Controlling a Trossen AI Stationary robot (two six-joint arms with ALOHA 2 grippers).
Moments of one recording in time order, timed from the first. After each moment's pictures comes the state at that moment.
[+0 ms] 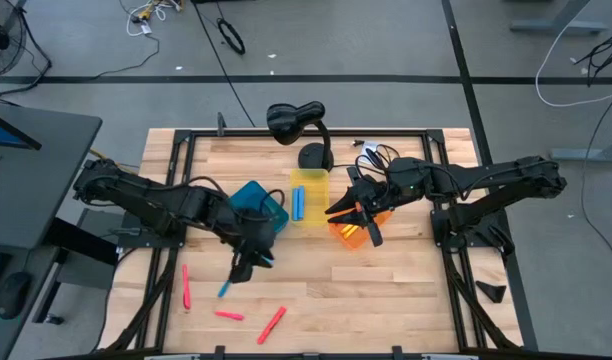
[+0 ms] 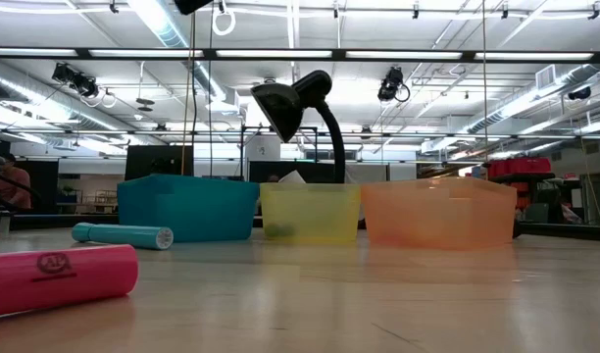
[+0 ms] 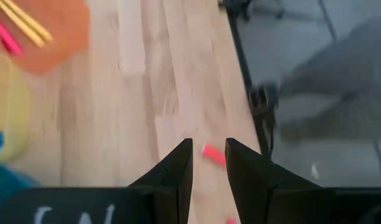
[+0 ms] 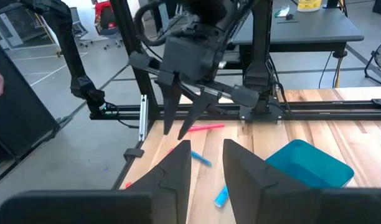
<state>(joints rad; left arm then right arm) -0.30 1.39 1.30 -0.70 0.16 -0.30 0.11 1.24 1.14 -0.13 -0.17 0.12</state>
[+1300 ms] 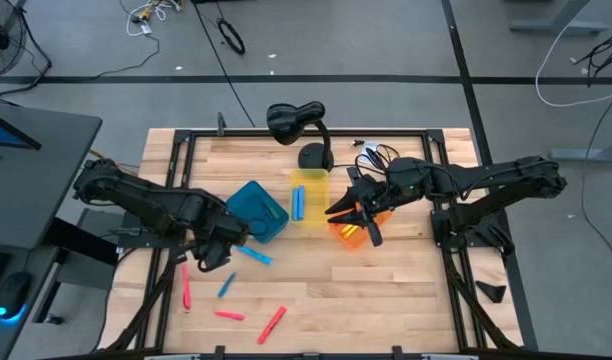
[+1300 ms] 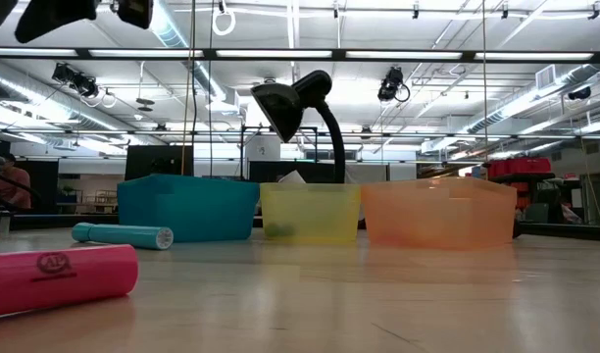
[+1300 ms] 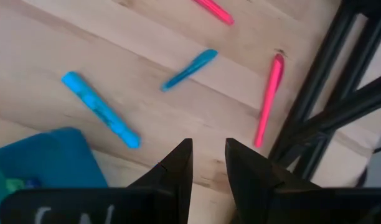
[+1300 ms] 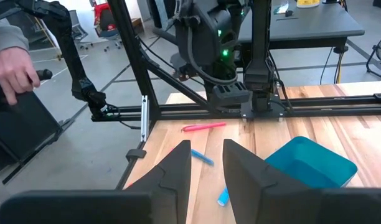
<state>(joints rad) -0.32 1.39 1.30 -1.42 0.24 0.83 0.11 1.24 1.14 -0.14 -0.17 0.15</state>
